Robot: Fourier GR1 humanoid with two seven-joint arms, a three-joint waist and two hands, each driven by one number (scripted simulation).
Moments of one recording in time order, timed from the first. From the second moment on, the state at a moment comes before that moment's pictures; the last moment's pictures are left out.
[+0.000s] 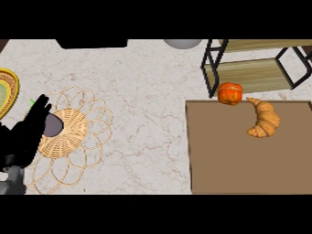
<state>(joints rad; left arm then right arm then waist) -0.05 0.41 -0.07 -1.46 0.34 0.18 0.17 0.15 -0.78 -0.28 -1.62 -0.26 0.06 0.22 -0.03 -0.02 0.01</state>
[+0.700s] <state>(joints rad) -0.08 0.39 -0.09 -1.46 0.32 0.16 0.19 -0.05 -0.89 -0.10 -1.76 -0.11 -0.07 0.81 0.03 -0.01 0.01</state>
